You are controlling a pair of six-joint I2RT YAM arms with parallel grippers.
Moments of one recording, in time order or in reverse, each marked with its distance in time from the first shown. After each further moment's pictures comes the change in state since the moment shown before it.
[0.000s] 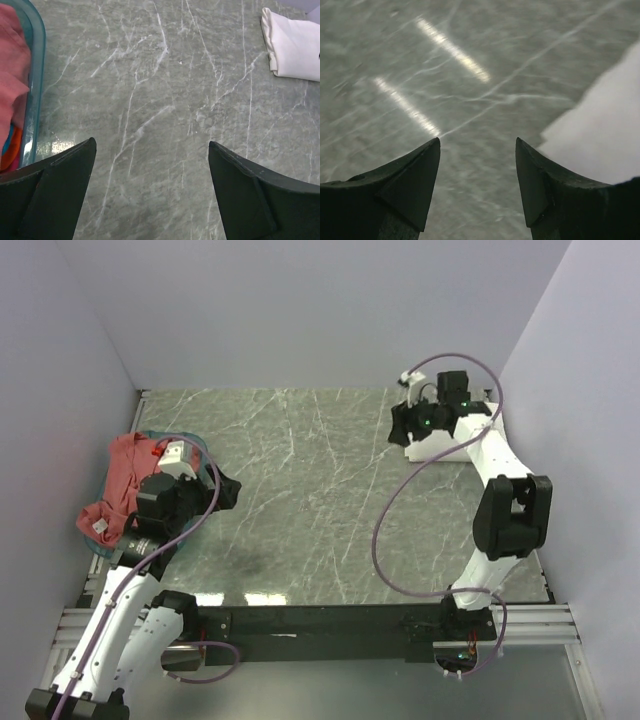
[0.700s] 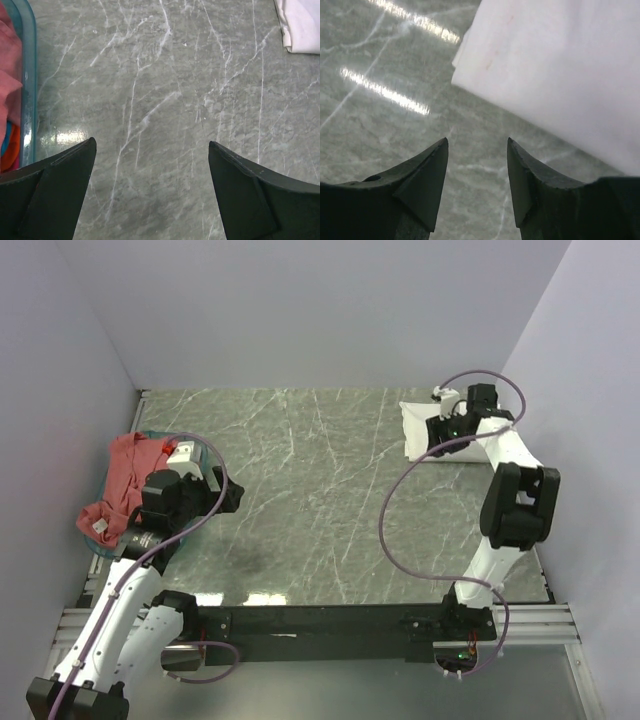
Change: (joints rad) left arm 0.000 0.051 0.004 -0.024 0.032 0.072; right arm -0.171 0.008 -0.133 -0.038 0.130 -0.079
